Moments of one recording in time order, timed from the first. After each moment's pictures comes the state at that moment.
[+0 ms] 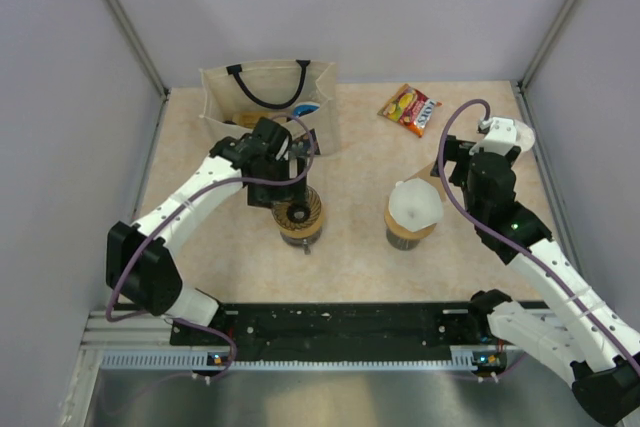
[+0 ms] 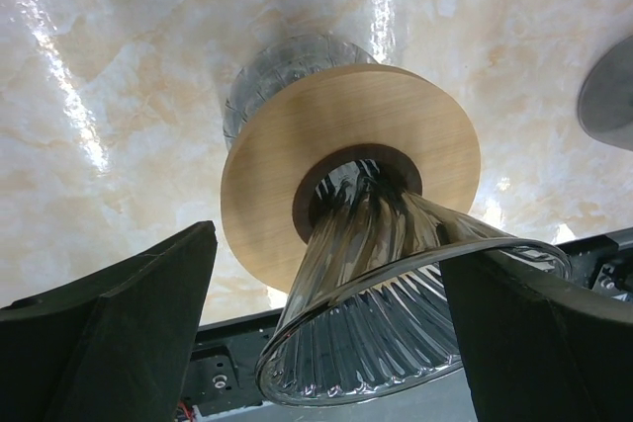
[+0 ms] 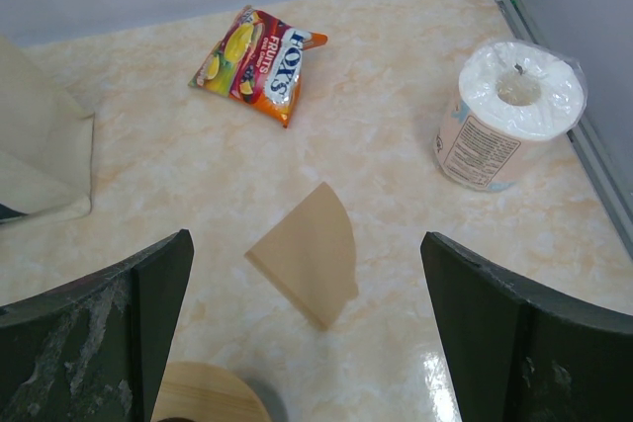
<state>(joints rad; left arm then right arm) -0.50 1.48 1.28 -0.95 0.09 -0.51 0.47 0.82 0.81 -0.25 0.58 0.24</state>
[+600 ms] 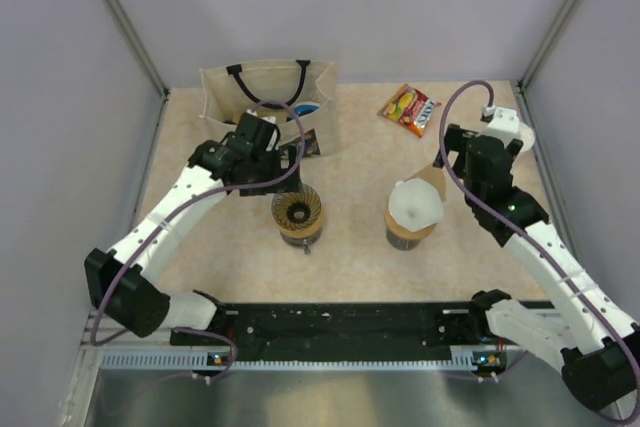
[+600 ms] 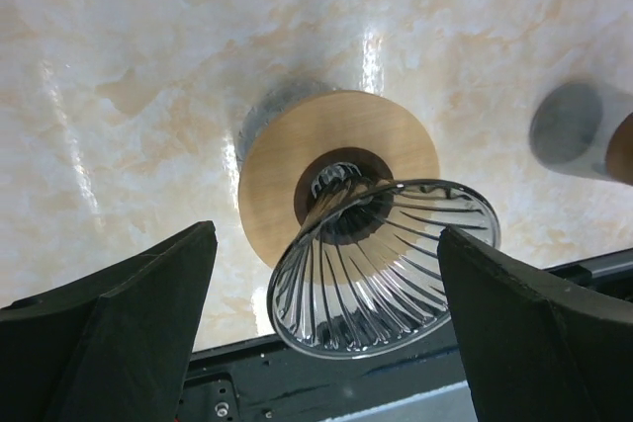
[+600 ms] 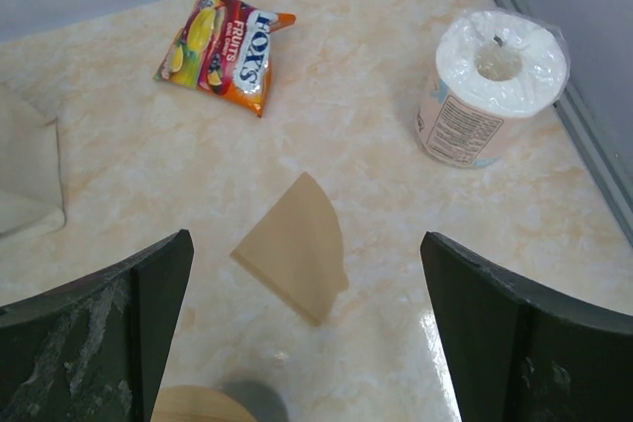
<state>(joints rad) -0.50 1.39 1.32 -0.95 0.02 -0.51 0.43 0.91 0.88 -0.32 0.60 0.29</state>
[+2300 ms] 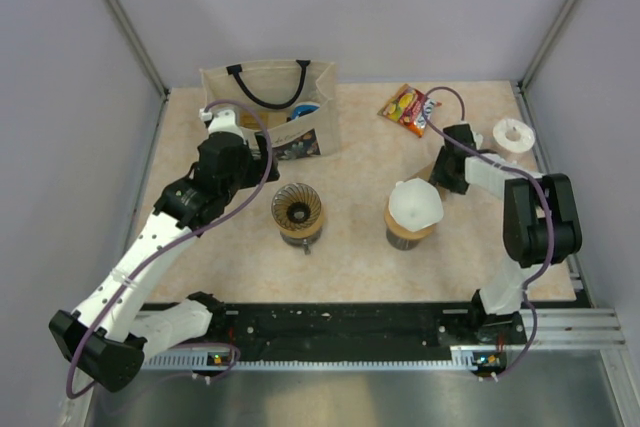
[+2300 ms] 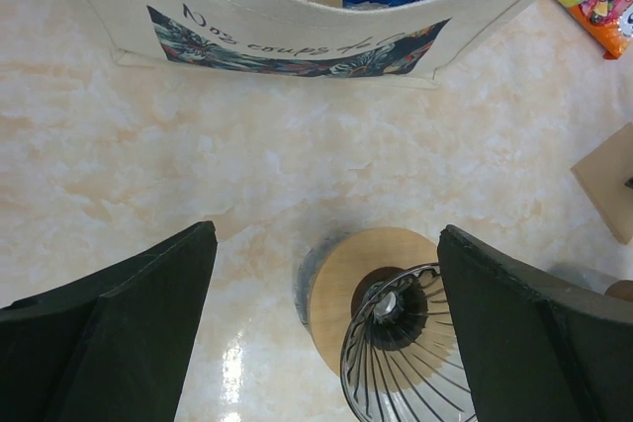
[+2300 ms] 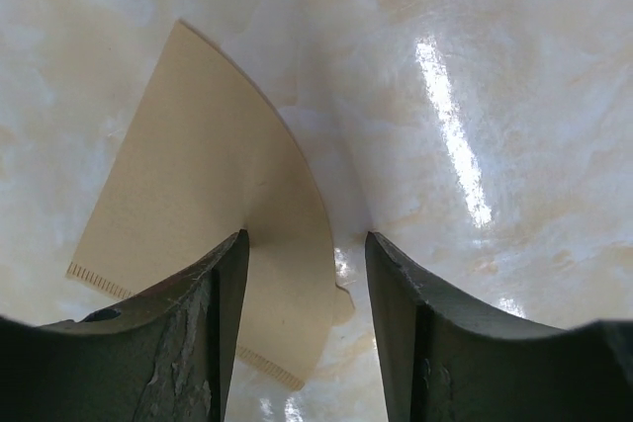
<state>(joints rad) -0.50 1.04 1.10 -0.61 -0.32 -0.50 0.12 1.72 1.00 -0.33 0.19 0.48</state>
